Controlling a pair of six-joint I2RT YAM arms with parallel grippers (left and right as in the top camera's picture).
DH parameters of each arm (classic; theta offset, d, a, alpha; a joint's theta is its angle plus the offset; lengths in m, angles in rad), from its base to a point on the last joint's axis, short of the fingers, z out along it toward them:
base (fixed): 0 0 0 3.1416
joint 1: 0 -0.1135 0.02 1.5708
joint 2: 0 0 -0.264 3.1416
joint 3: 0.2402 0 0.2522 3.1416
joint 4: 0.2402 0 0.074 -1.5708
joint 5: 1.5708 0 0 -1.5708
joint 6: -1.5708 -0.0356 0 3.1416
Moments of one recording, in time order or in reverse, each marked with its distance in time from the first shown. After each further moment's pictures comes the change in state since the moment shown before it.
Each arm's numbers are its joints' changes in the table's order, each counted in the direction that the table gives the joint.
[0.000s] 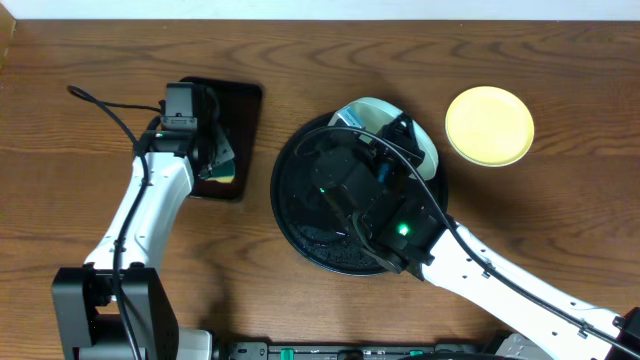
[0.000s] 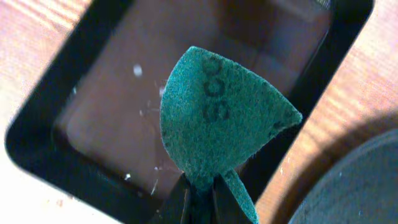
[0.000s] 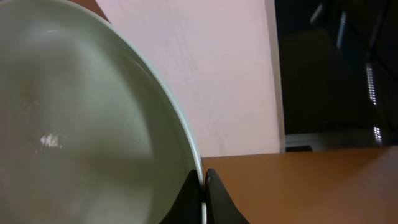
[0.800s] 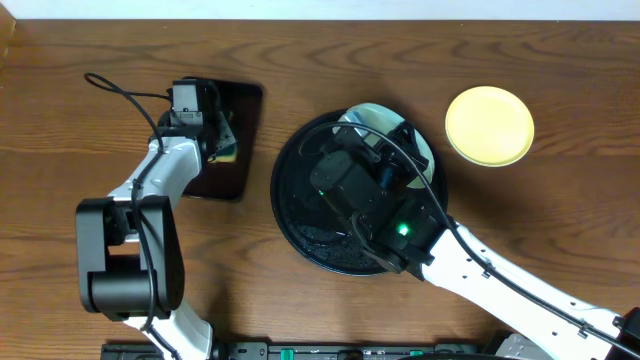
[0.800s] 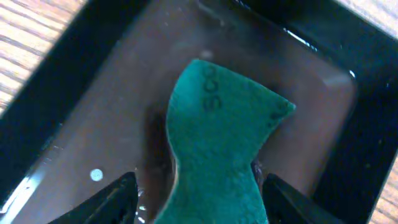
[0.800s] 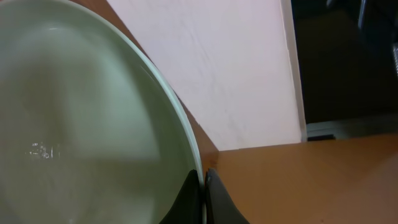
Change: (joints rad) left arm -0.038 0.247 -0.002 -0.362 -0.005 -0.058; right arm 0.000 0.000 0.000 0.108 -0.031 -0.197
